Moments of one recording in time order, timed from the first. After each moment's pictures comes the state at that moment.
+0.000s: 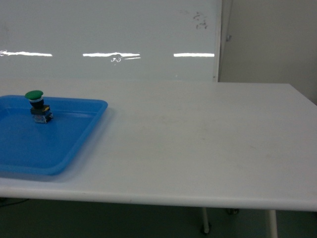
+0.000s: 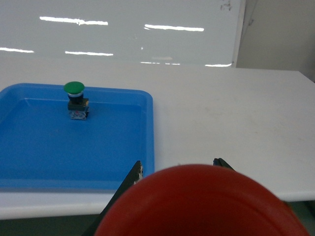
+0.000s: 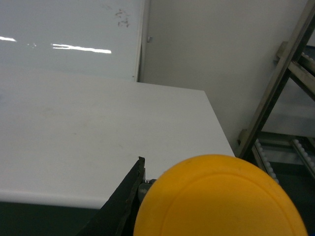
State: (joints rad) left arm -0.28 0.54 0.24 0.09 -0.15 -0.15; right arm 0.23 0.14 0.02 0.08 0.25 -0.09
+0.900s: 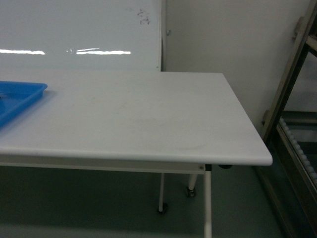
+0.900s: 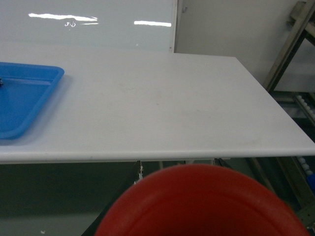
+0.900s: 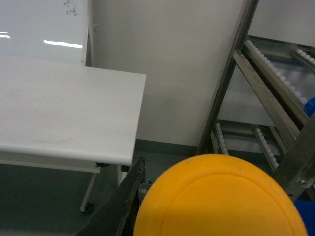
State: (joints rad) left arm -0.28 0.54 0.24 0.09 -0.15 -0.15; right arm 0.23 0.14 0.02 0.08 0.25 -0.09
